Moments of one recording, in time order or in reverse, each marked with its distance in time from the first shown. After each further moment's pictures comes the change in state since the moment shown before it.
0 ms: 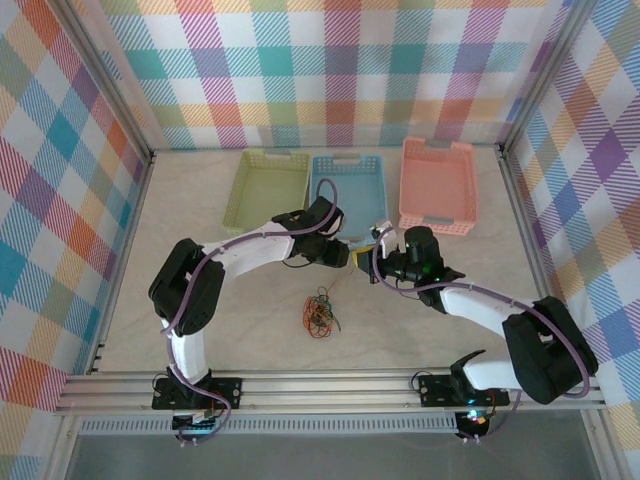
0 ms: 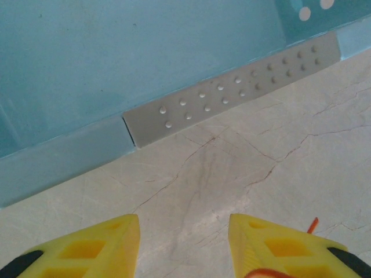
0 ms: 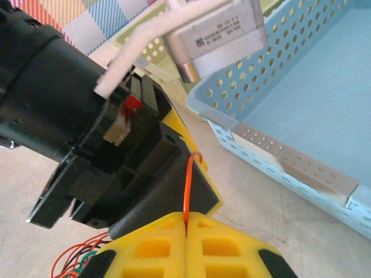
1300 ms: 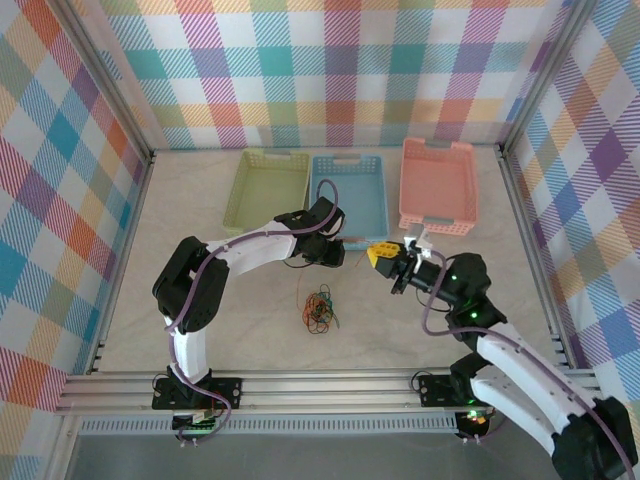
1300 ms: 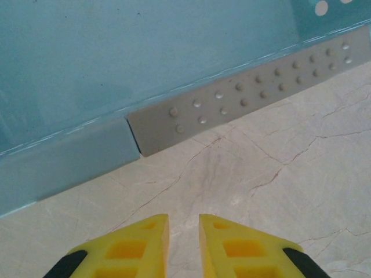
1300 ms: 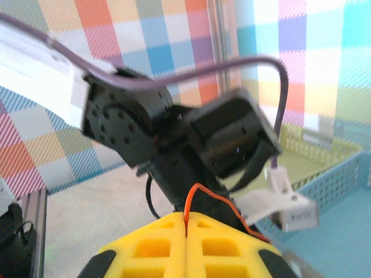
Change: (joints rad) left arm 0.008 0.025 0.013 -0.009 0.008 -0.022; right arm 0.000 -0.584 -0.130 0.077 -0.069 0.026
